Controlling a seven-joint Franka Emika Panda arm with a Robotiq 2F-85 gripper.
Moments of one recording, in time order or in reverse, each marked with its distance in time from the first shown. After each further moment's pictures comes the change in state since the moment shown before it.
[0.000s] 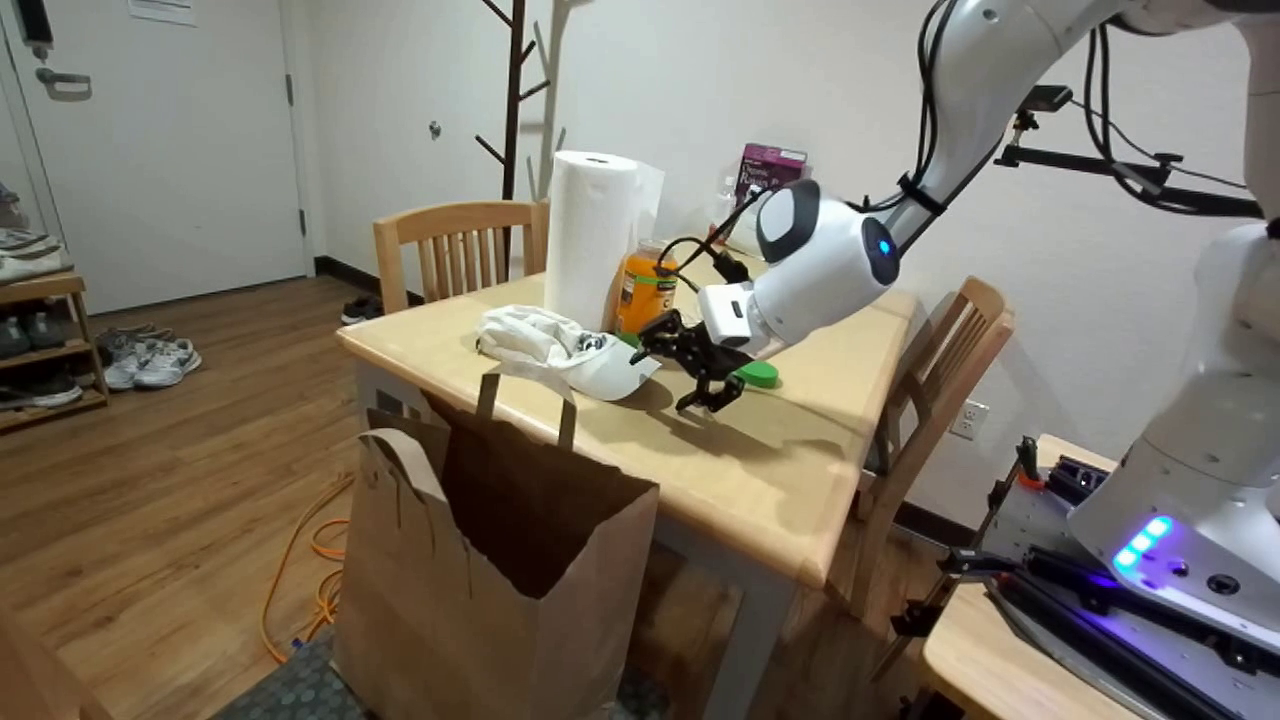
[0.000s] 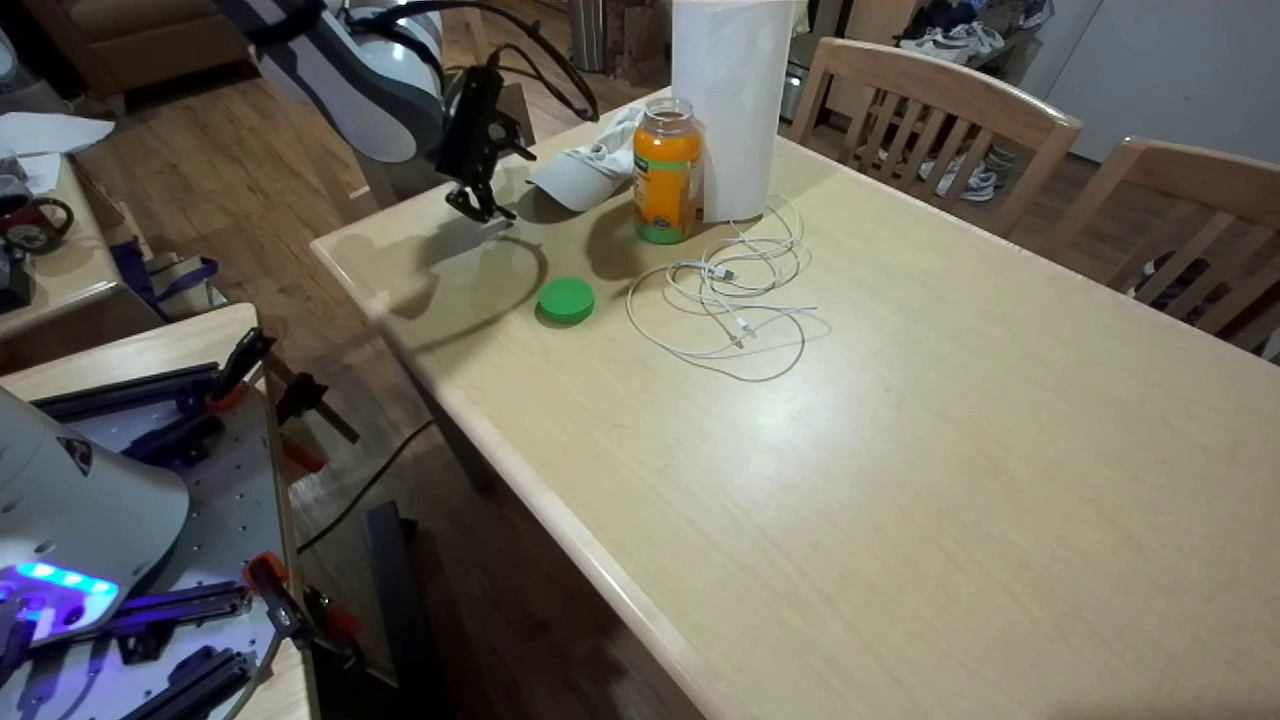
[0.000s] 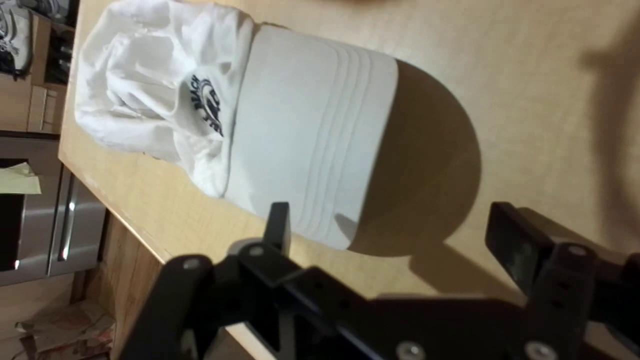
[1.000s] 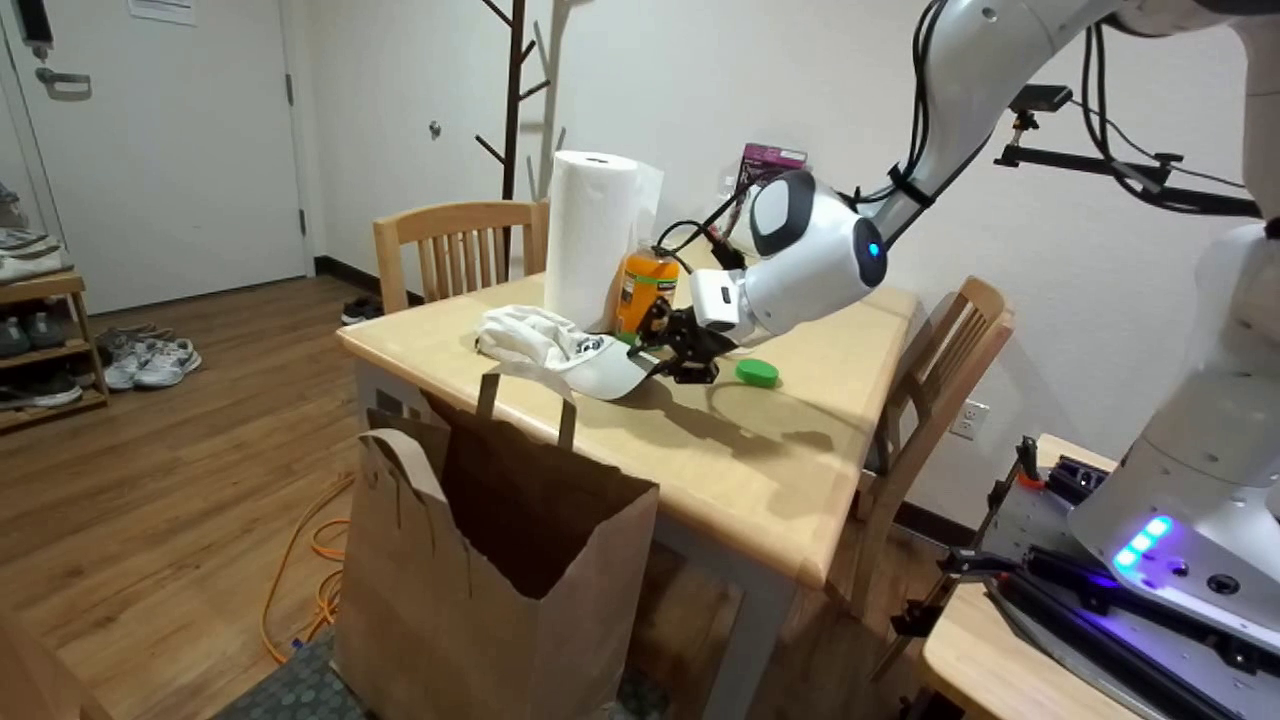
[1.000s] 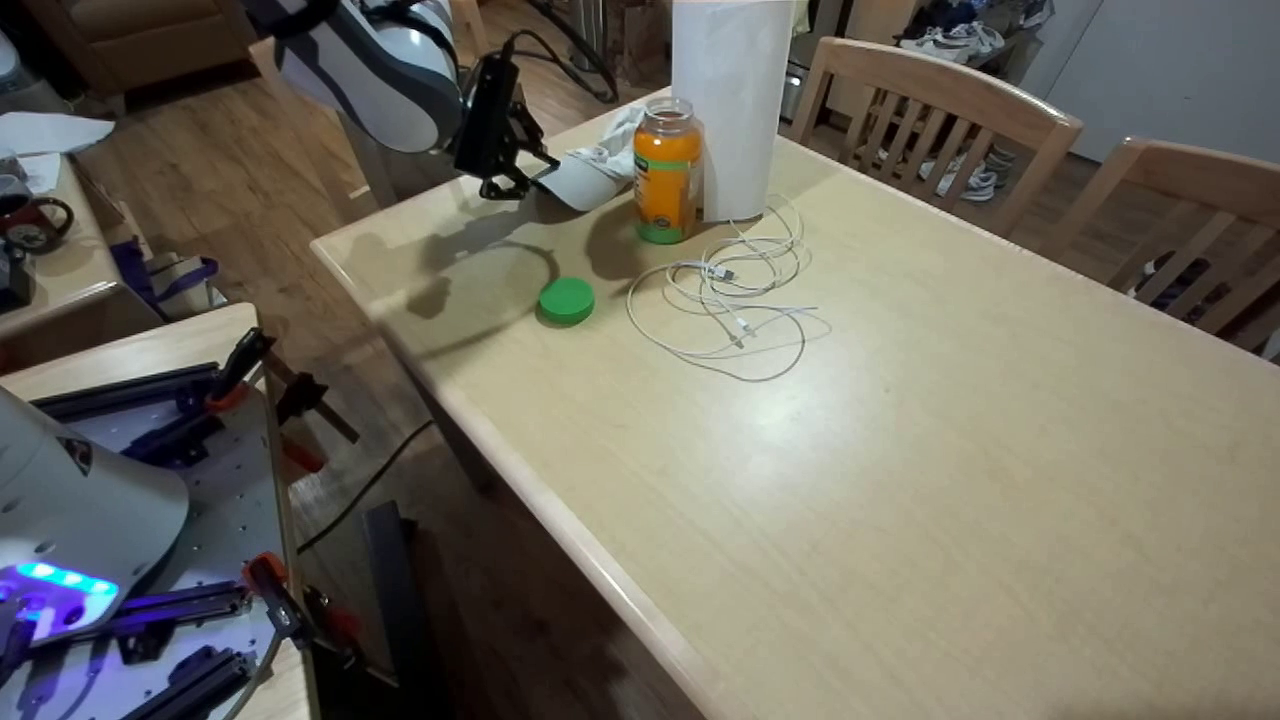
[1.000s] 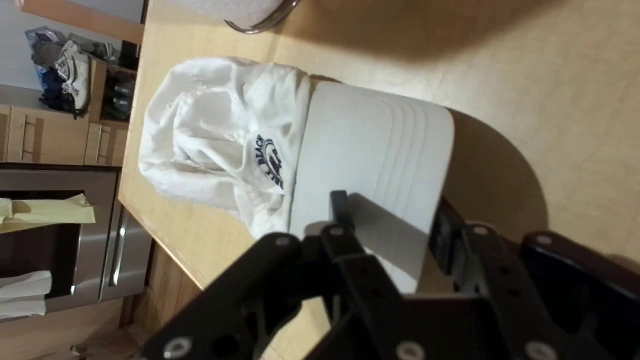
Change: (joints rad) arm -0.012 0.006 -0.004 0.037 -0.086 -0.062 0.122
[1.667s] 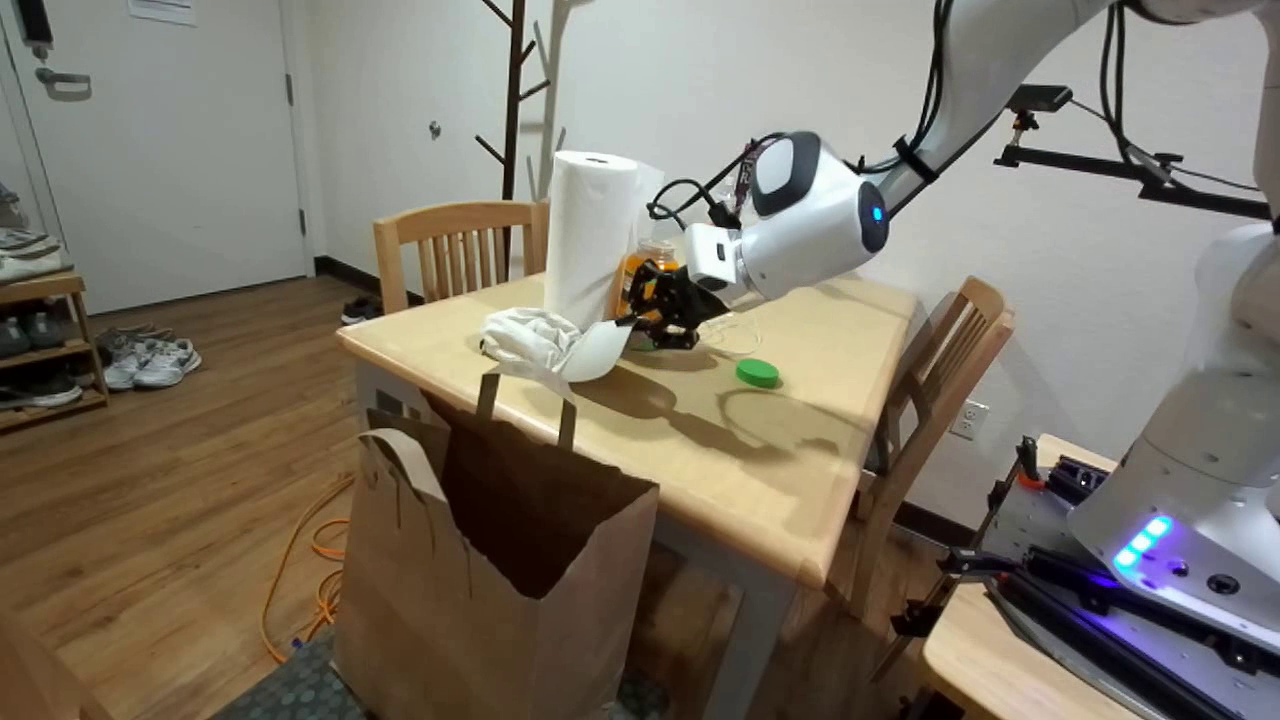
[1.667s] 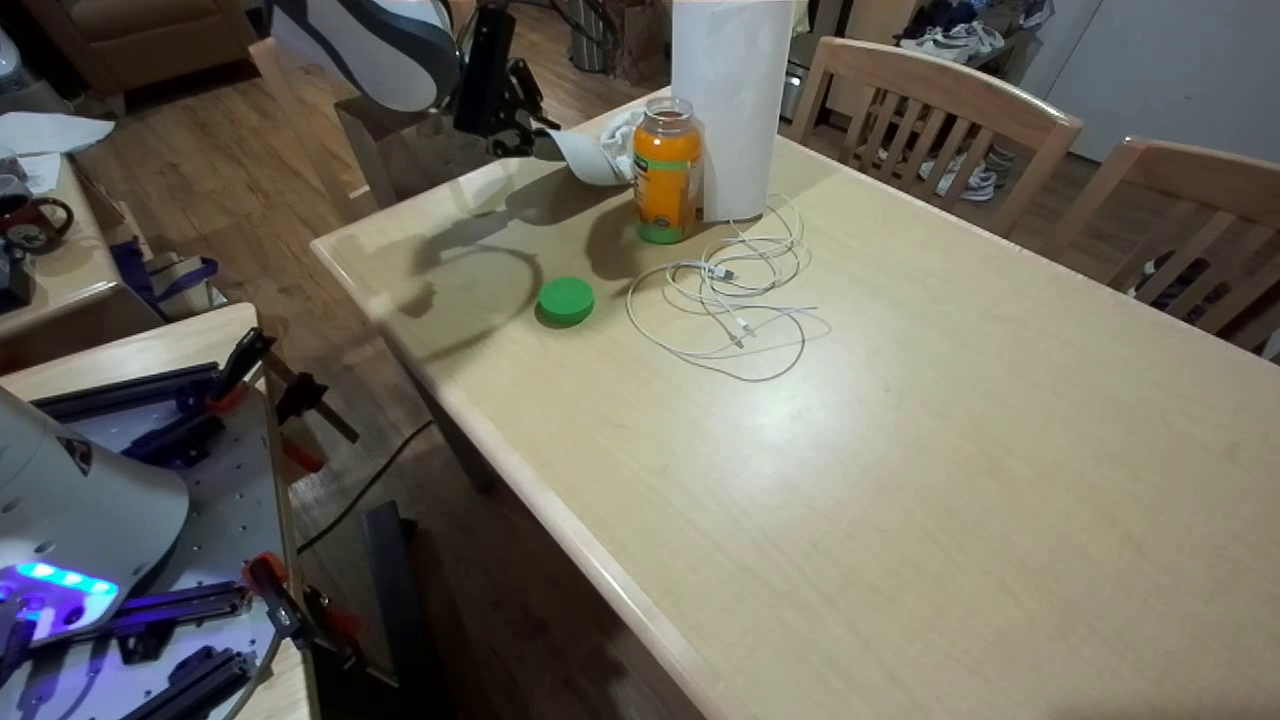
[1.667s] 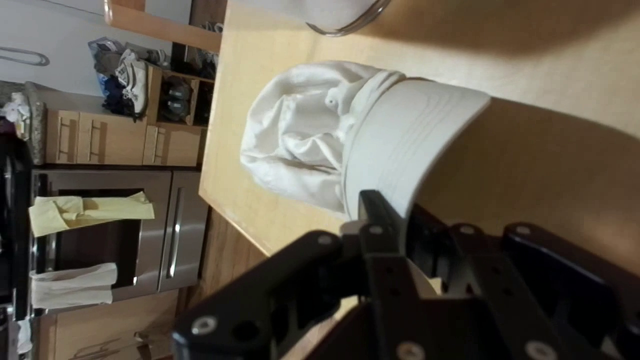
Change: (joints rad) arm 0.001 -0.065 0.011 0.033 0.000 0.014 0.027
